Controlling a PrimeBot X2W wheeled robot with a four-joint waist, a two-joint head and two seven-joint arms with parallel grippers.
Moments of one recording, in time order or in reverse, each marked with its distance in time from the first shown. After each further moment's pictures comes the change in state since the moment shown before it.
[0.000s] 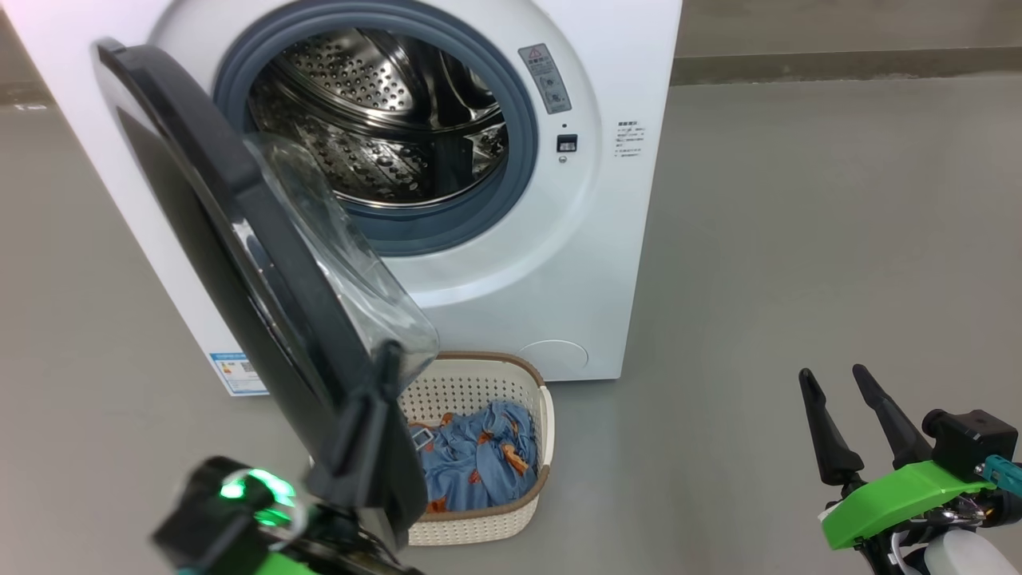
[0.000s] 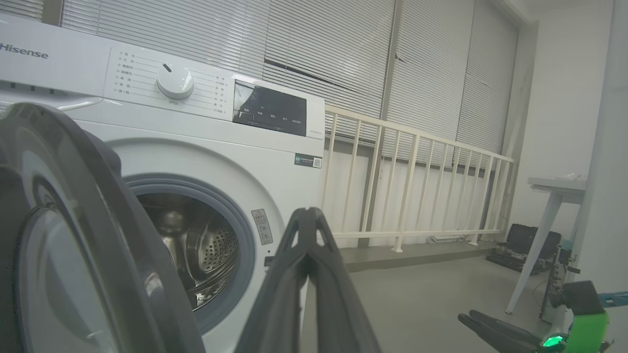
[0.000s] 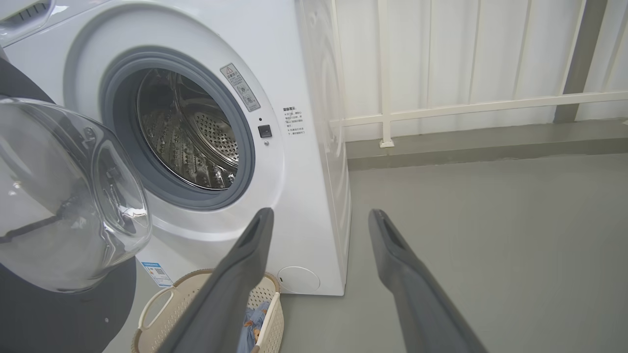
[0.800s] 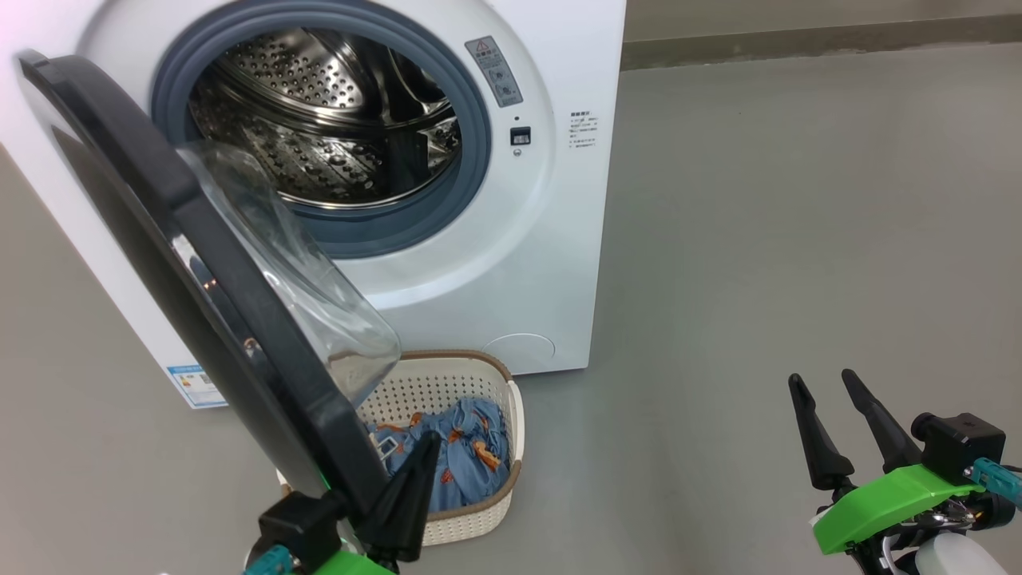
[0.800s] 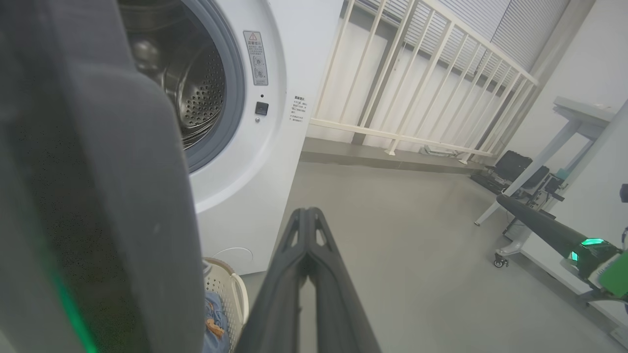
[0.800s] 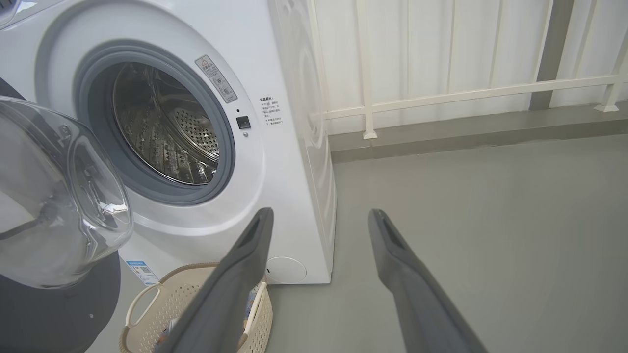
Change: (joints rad) left arm -0.019 -0.033 -0.099 0.430 -0.089 -0.006 0.020; right arm 0.000 0.009 0.016 0.007 0.000 0.000 0.000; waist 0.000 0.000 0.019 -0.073
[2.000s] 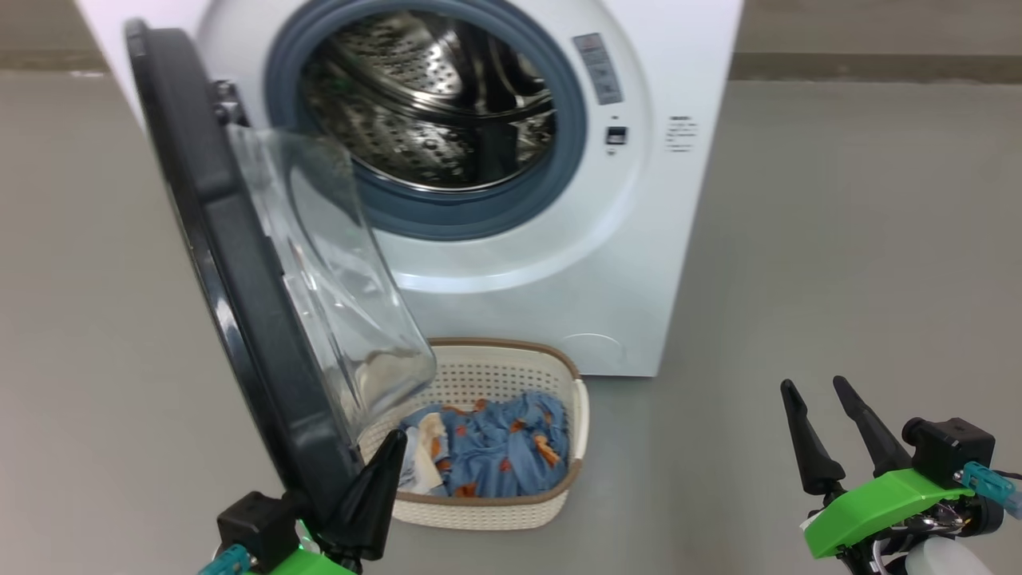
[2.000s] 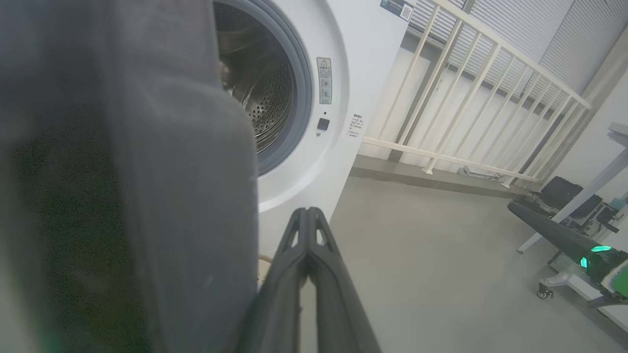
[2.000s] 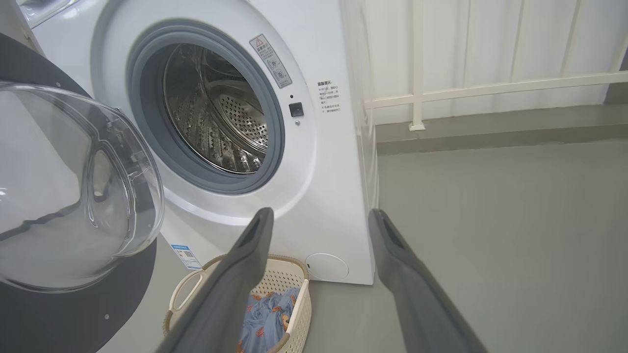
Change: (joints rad) left arm -0.017 0.040 0.060 0.062 -0.035 0.040 -0.031; right arm 0.000 0.023 0.001 0.019 0.004 0.000 0.000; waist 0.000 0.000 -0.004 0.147
